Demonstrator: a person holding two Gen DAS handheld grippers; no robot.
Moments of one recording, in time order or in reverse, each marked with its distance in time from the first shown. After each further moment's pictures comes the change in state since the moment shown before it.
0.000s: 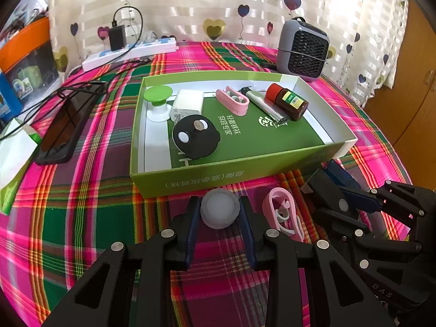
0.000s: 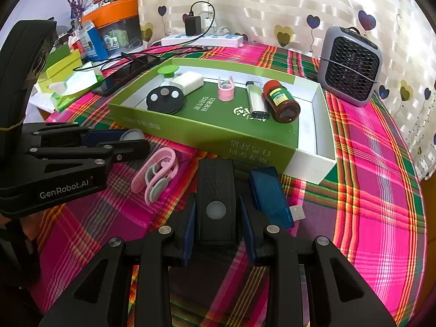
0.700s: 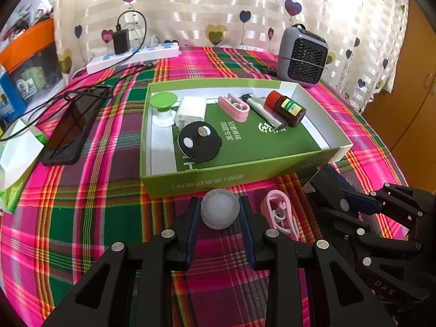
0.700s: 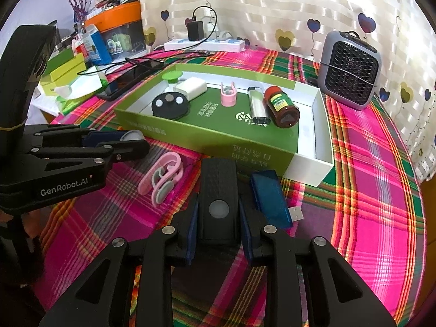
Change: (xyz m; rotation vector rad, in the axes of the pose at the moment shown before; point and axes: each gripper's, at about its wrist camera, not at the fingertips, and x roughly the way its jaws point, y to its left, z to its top) left arm -0.013 0.003 0.000 -0.010 -0.022 -0.003; right arm -0.010 0.001 0.000 0.001 -0.026 0.017
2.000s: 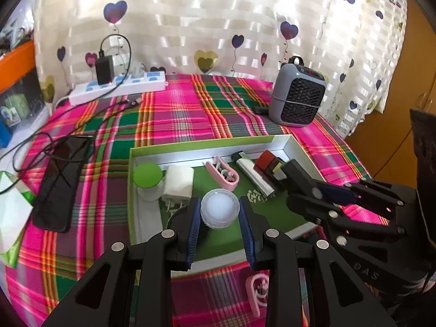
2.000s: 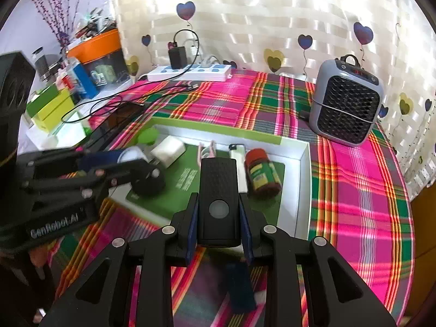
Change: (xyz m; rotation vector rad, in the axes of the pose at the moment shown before) left arm 0.010 -0.004 0.075 -0.006 -0.054 -0.070; right arm 0.014 -0.037 0.084 0.075 -0.025 0.000
